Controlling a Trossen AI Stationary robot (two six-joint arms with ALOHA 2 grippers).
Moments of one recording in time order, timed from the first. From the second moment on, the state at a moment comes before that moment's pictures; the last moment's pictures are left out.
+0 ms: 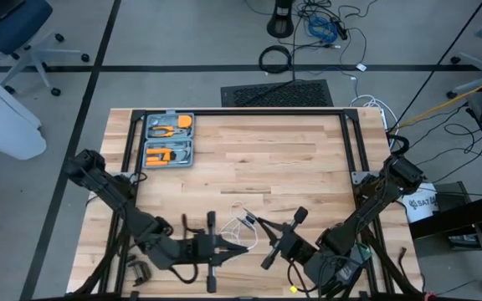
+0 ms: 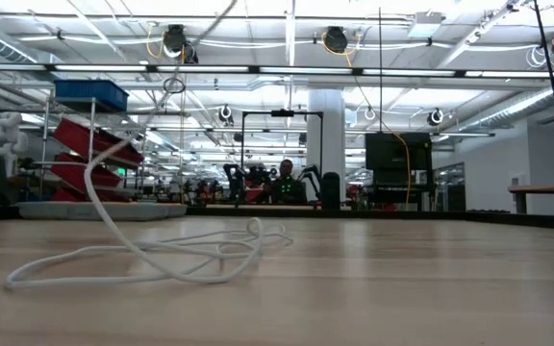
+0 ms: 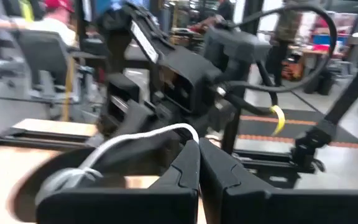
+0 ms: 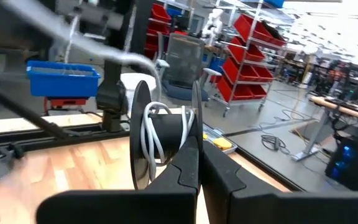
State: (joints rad) left arm -0.70 1.66 1.35 0.28 -0.72 -0.11; right arm 0.75 1.76 1.24 0.38 1.41 0.01
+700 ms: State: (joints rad) left arm -0.62 1.75 1.35 0.20 -0.58 -0.21; right arm 0.81 1.76 1.24 0.56 1.44 -0.15
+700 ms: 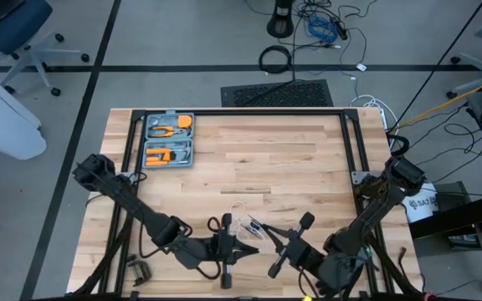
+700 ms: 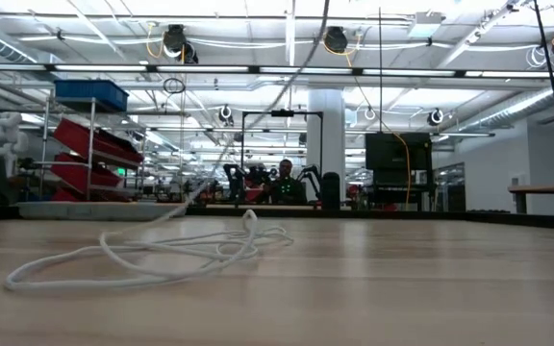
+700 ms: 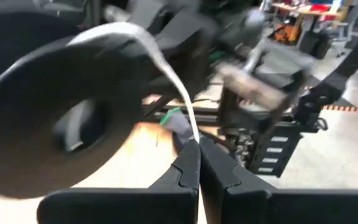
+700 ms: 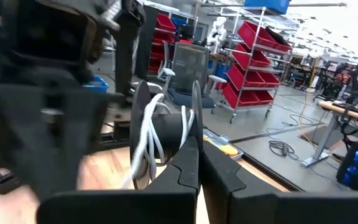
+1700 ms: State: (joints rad) left arm -0.63 1.75 1.35 0.01 -0.56 -0.26; right arm 0.89 1.76 1.24 0.73 1.44 -0.36
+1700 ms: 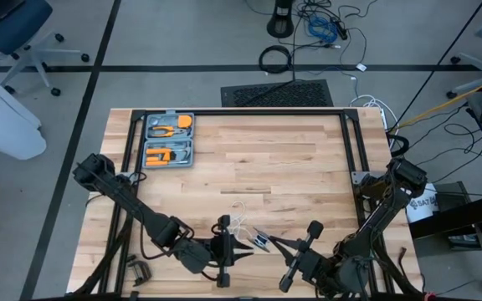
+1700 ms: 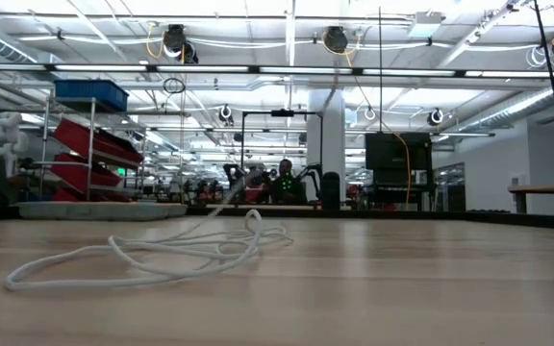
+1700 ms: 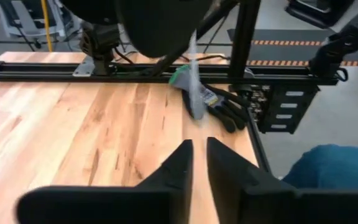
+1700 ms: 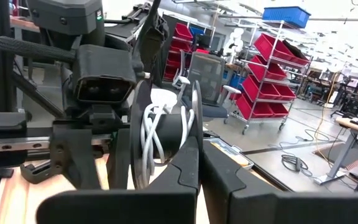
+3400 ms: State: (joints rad) left arm -0.70 2.06 1.35 0.35 -0.92 0.03; right arm 0.94 1.76 1.24 0.78 1.43 -0.41
